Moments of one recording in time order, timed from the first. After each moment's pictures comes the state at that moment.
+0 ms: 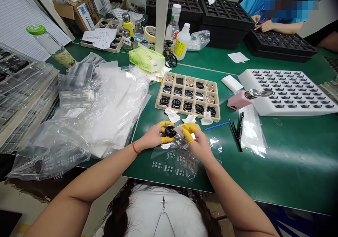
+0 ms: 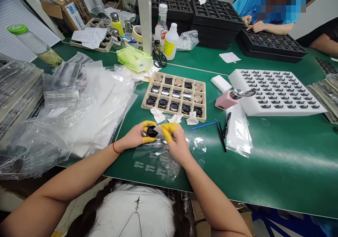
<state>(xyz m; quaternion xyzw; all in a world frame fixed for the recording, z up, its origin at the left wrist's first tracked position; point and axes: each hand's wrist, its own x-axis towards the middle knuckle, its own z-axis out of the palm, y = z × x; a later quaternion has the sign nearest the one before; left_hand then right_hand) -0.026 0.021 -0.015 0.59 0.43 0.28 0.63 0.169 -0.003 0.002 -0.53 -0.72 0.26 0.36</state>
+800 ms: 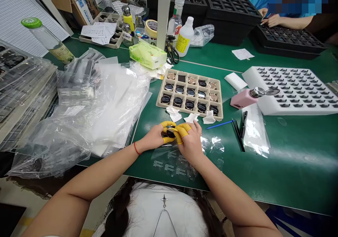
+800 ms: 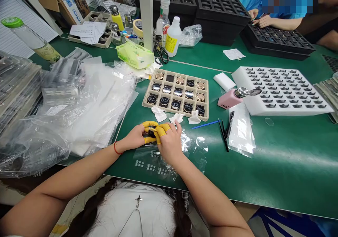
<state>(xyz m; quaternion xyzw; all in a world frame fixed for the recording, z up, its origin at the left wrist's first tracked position) -0.025 0.018 -0.017 0.61 0.41 0.28 0.62 0.143 -0.007 -0.005 -0.50 -0.83 0.02 0.26</state>
